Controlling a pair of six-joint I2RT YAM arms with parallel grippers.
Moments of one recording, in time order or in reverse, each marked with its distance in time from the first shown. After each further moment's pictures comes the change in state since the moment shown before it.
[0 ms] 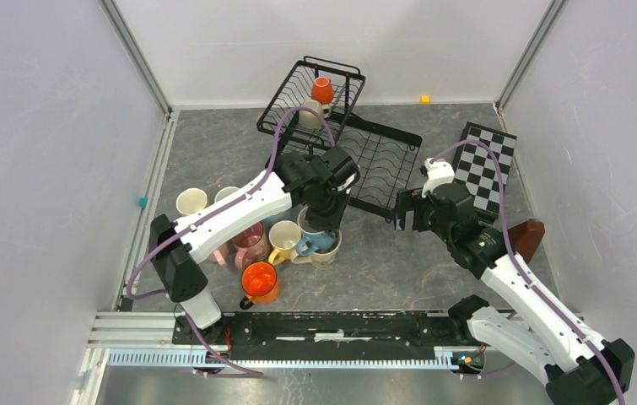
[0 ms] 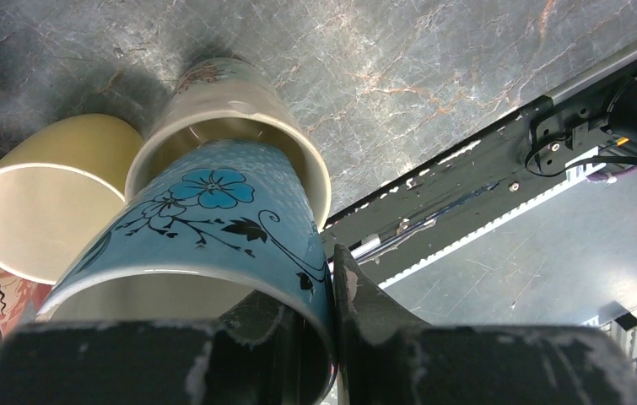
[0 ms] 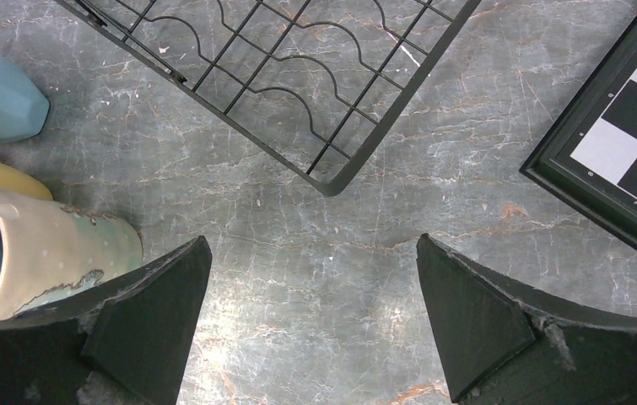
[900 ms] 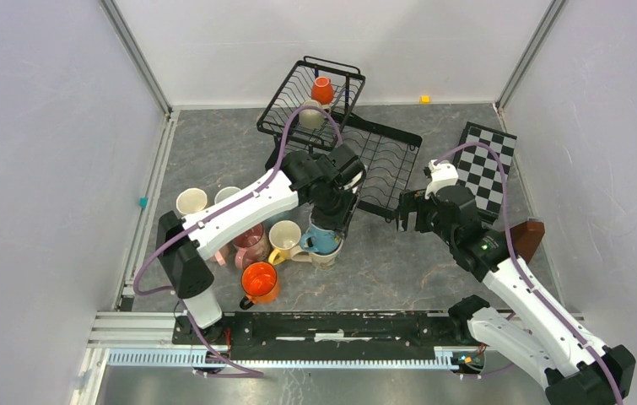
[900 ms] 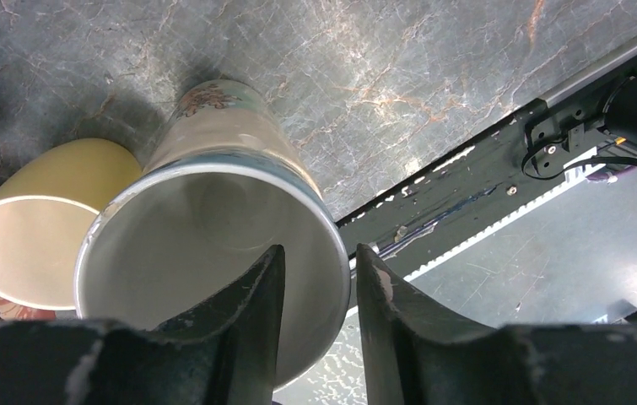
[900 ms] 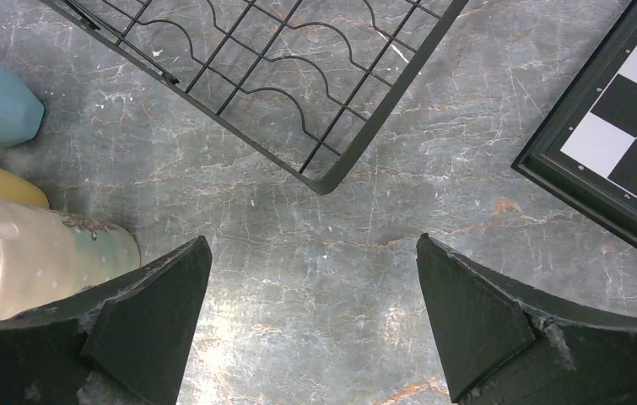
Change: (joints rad) left arm -0.011 0.048 0.037 0.014 0.007 0.028; right arm -0.016 -0.032 -0.022 0.002 -0.002 0.000
